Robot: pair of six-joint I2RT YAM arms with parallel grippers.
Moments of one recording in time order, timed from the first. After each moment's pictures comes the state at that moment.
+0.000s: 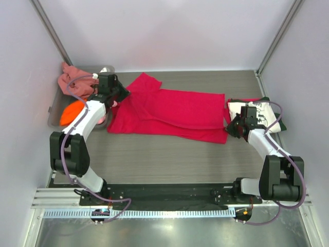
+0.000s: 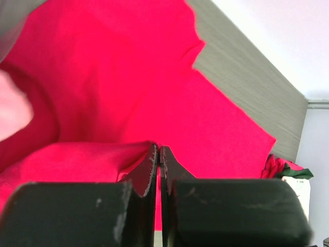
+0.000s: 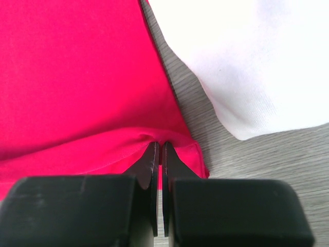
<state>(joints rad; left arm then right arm) -0.17 1.60 1.26 -0.25 0.03 -0.80 -0.07 1.29 0.68 -0.28 -0.08 0.61</state>
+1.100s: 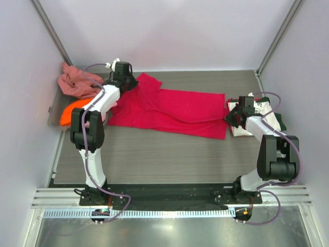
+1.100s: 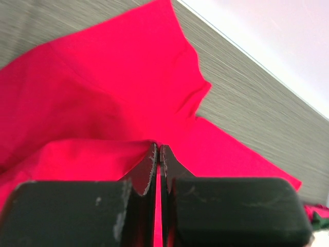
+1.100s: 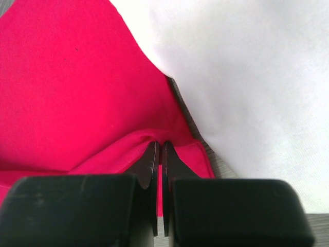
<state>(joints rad) -0.22 2.01 1.66 -0.26 -0.08 -0.76 -0.07 1.51 0.85 -0.20 -0.04 0.68</state>
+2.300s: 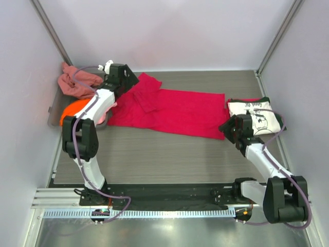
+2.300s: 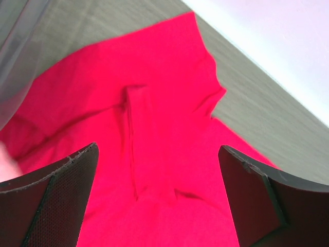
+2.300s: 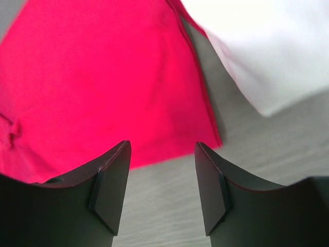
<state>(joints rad) -0.22 1.88 1.56 -0.28 -0.20 -0.76 0.03 1.11 0.54 -0.13 0.05 0.78</state>
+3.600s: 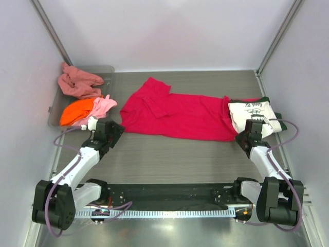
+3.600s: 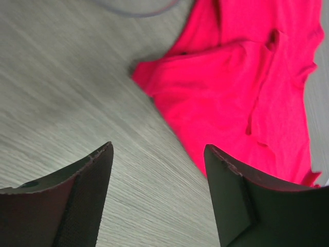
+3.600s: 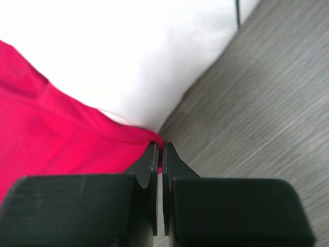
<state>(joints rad) -0.22 1.05 0.54 -0.23 -0.23 -1.11 -0.14 1.06 0.46 -0.21 0.19 0.80</state>
